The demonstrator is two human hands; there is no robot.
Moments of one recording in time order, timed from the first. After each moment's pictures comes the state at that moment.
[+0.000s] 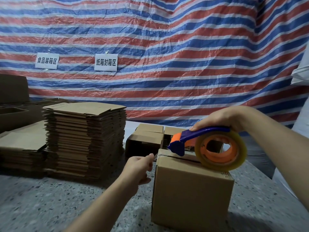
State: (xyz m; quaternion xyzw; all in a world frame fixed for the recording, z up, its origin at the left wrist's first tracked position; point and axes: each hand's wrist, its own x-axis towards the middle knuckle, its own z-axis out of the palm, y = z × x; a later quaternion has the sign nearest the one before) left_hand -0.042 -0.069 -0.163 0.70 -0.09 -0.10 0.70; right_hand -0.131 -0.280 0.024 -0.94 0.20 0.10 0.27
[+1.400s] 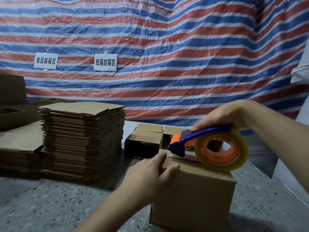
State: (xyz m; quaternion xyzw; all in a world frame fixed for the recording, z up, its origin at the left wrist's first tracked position) left_hand -0.096 -0.060 -0.146 0.89 -0.34 0.15 0.26; right_hand -0.127 -0.285 0.033 -0.94 0.20 0.14 0.23
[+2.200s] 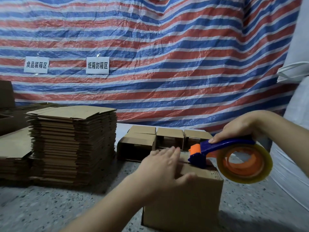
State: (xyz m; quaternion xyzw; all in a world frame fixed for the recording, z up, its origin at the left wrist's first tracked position) left_hand -0.112 -0.099 -0.113 0.87 -0.46 0.14 0.05; right_hand -0.164 -0.350 0.016 -0.92 0.27 0.20 0.18
